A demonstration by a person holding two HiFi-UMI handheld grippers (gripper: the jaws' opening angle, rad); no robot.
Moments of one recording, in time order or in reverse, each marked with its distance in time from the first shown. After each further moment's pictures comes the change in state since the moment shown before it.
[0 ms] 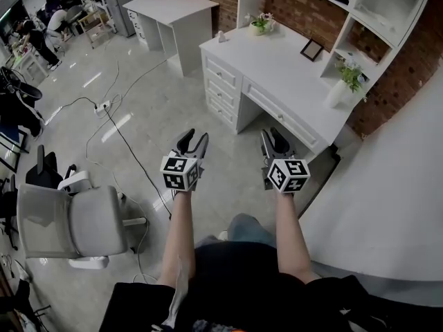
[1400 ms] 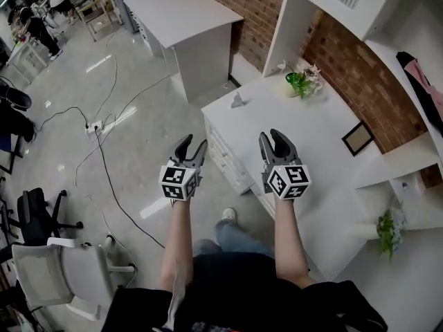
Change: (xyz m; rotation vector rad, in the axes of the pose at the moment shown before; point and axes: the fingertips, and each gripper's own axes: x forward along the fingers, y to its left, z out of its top) left arm 0.466 0.312 0.075 -0.042 0.004 0.124; right arm 0.566 -0.203 0.039 -0.017 0.062 0.150
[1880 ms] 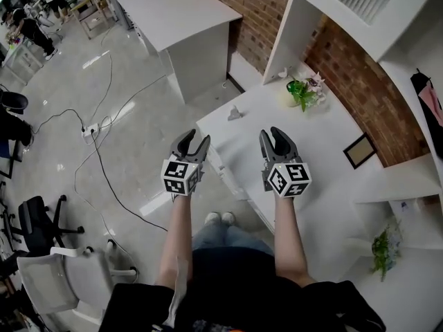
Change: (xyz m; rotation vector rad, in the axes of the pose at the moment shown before) left arm 0.098 0.027 0.021 0.011 0.040 -0.036; right arm 0.076 -0.055 0.011 0.026 0.030 -0.014
